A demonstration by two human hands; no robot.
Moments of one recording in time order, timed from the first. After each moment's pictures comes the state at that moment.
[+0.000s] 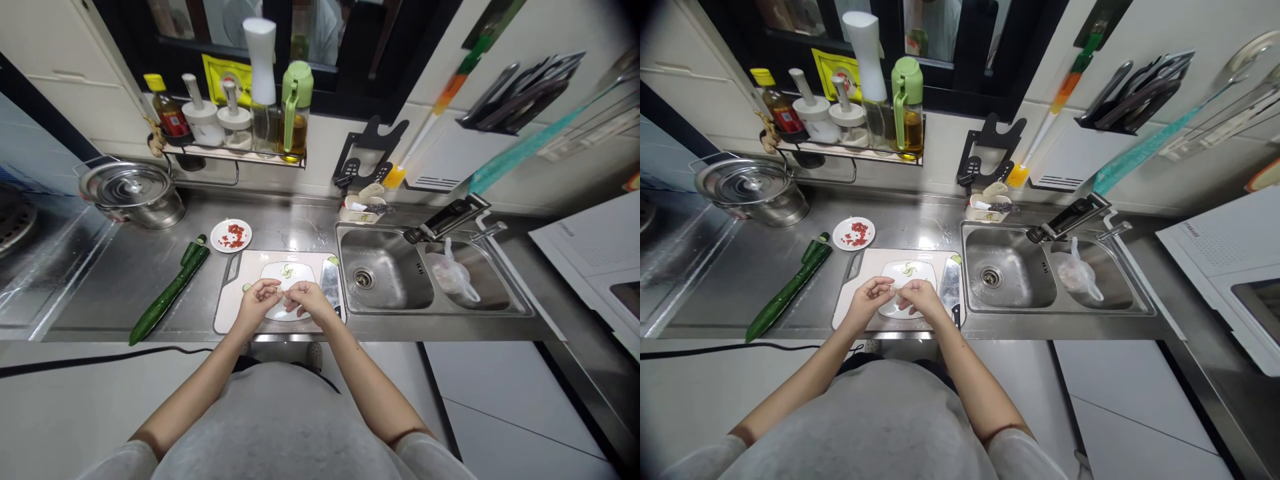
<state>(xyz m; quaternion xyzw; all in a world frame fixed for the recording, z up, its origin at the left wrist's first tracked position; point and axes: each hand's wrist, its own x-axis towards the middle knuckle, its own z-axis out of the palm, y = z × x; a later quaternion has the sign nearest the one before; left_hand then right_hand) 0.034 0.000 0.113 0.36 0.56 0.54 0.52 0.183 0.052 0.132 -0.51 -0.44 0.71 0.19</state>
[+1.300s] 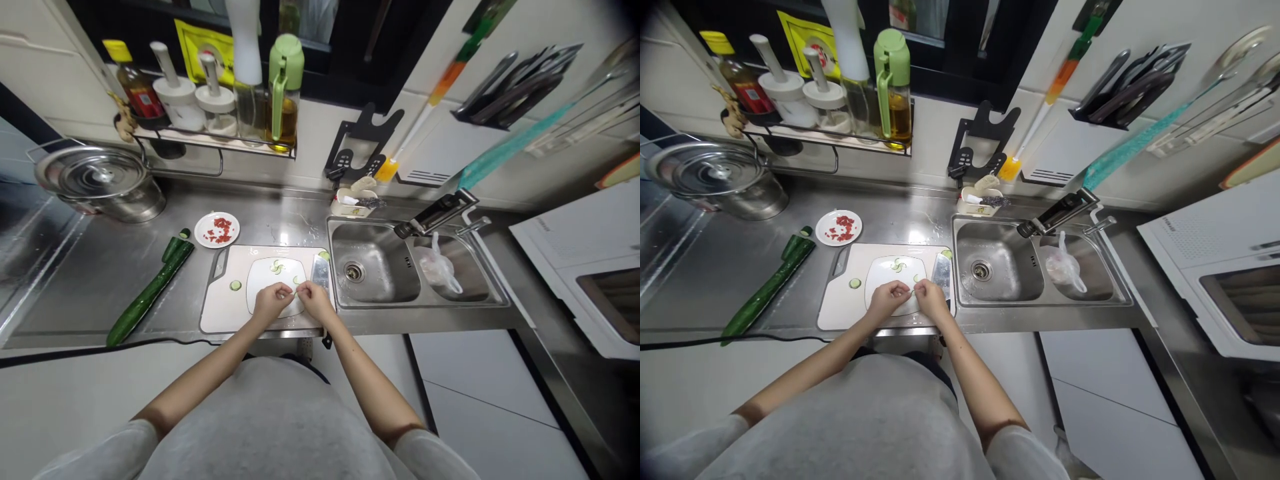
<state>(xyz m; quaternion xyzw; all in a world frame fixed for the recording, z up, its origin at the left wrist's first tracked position) 0.078 0.022 0.064 0.49 0.67 0.35 0.43 0.235 0.060 0.077 -0.58 -0.66 0.44 0.17</state>
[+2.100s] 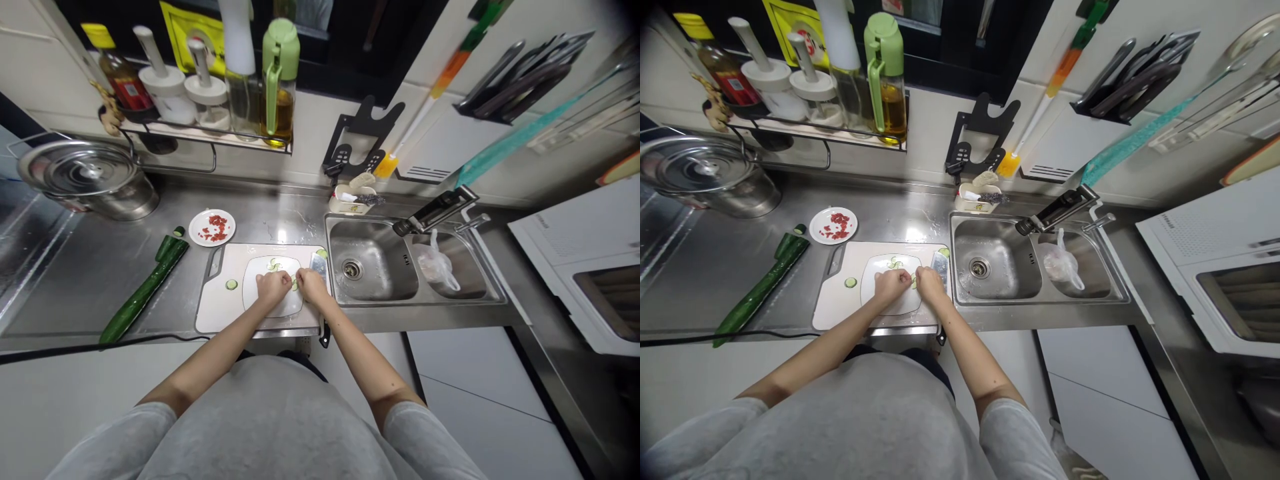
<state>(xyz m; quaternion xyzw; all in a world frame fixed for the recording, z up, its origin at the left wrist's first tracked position) 0.090 0.070 0.064 0.57 0.73 0.15 0.34 0.227 0.104 0.064 -0.56 -0.80 0.23 -0.05</state>
